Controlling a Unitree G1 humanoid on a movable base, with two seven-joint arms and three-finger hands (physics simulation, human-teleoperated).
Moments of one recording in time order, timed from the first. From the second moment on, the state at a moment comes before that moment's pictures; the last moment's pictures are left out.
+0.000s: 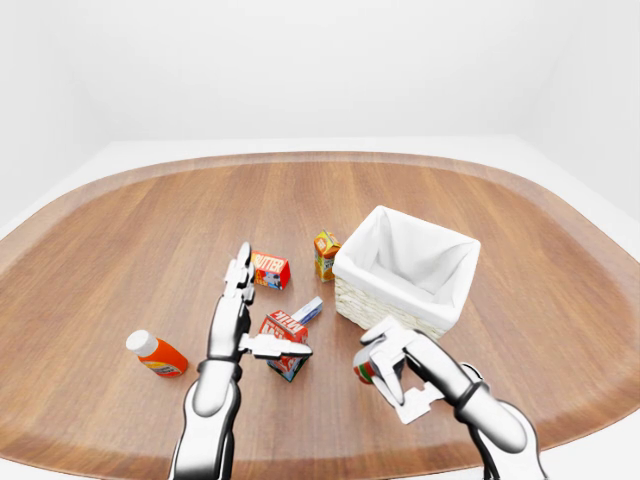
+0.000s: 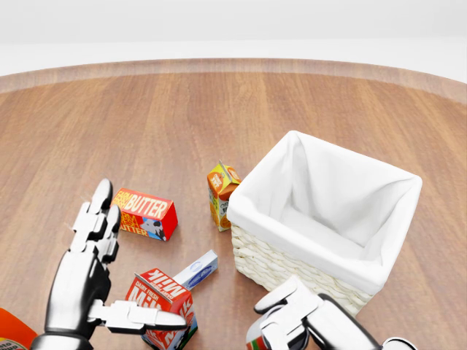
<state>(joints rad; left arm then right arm) 0.14 0.01 -0.02 -0.31 0.07 0.09 -0.10 0.34 -0.08 0.03 -0.49 -0.22 0.04 0.70</state>
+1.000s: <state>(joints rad) 0.14 0.01 -0.03 -0.30 0.07 0.09 -0.10 -0.02 -0.14 -0.17 -0.86 -0.12 0.09 0.70</state>
